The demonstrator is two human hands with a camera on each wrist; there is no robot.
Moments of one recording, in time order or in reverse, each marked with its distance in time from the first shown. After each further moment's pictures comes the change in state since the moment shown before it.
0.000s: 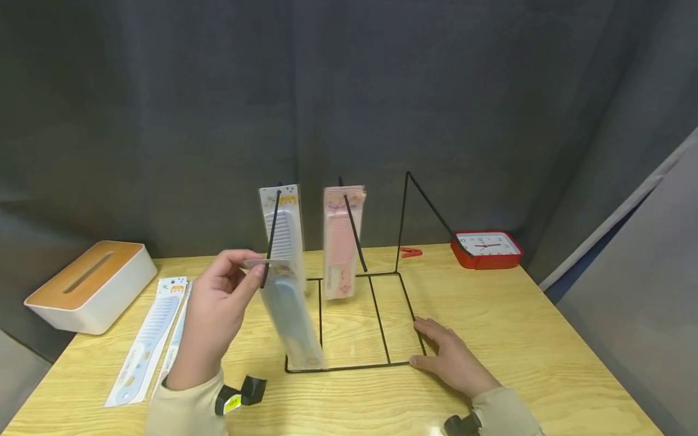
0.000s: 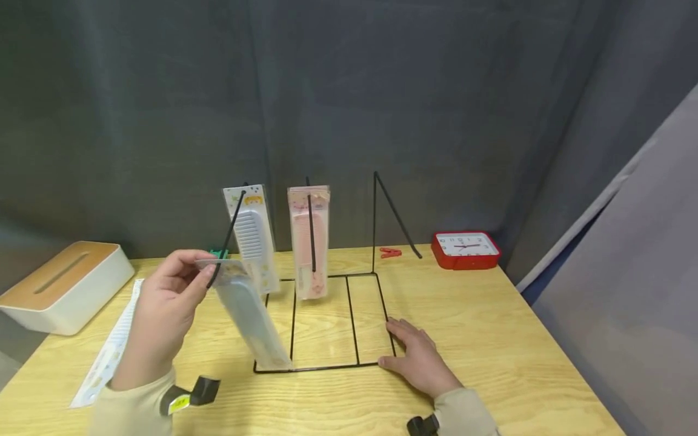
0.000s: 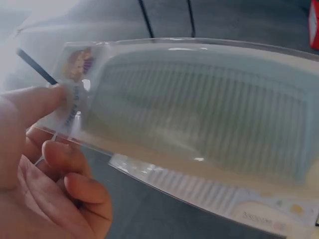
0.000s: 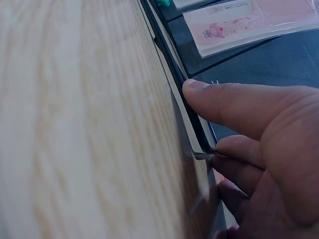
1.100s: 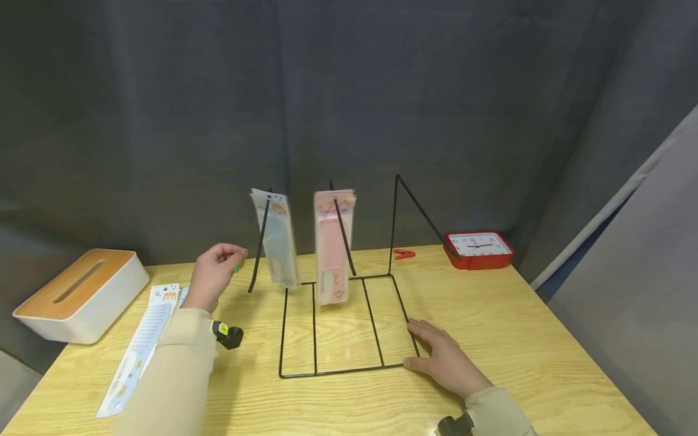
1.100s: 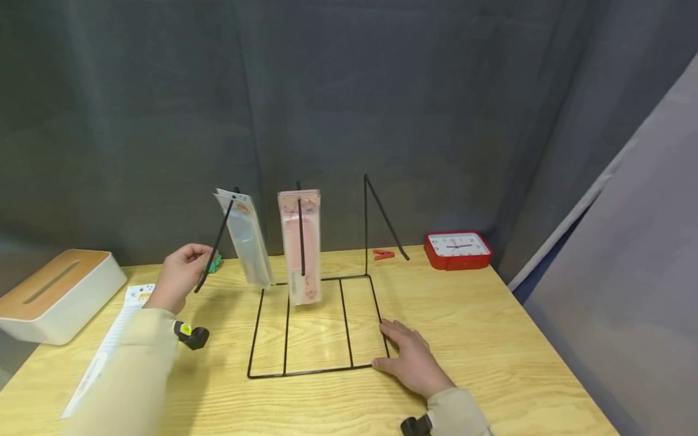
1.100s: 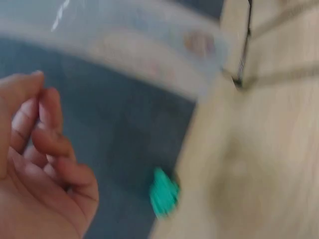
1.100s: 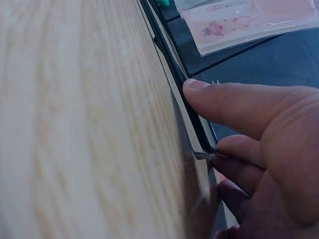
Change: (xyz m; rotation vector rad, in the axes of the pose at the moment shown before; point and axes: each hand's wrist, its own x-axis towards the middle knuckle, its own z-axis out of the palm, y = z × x) left_hand 0.082 -0.135 -0.033 0.272 -0.124 -0.406; right_hand -0.004 -0.001 0.001 0.006 0.015 0.016
